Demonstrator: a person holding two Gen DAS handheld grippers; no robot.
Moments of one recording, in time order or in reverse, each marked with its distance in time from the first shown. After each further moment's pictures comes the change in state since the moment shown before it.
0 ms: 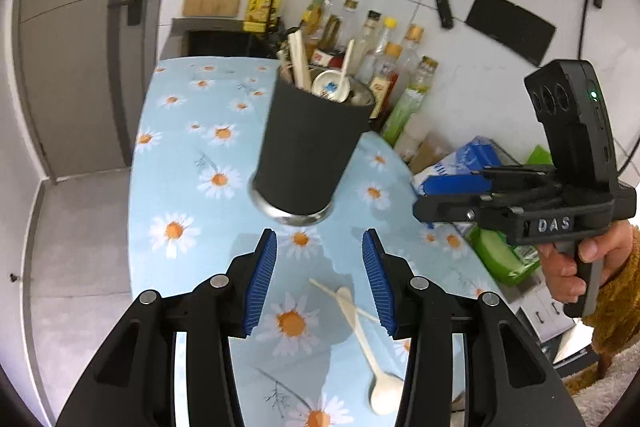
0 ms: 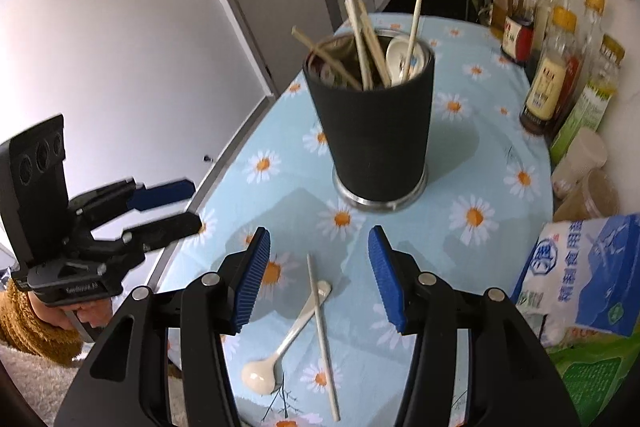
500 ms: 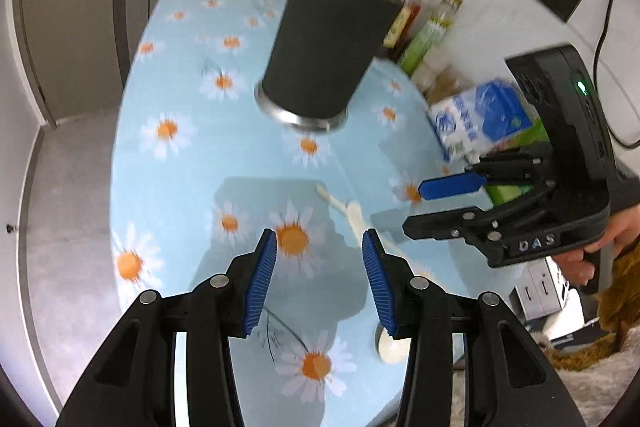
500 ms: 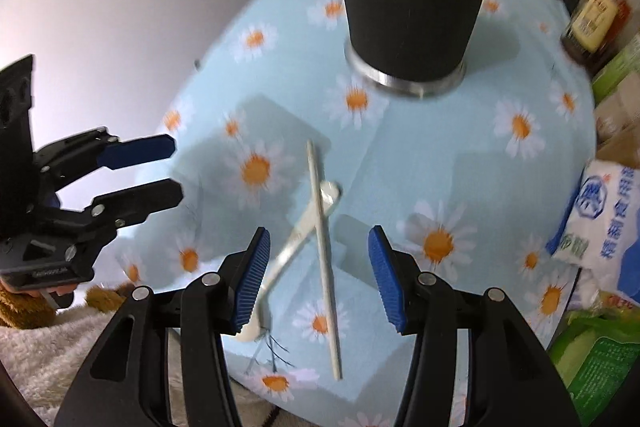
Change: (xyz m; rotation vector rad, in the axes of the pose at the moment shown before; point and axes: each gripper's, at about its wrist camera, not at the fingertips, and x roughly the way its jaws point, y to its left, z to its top) left arm 0.032 0.011 -0.052 -0.080 0.221 -0.012; right arm 0.079 0.006 -0.042 -0.051 0.370 -0.033
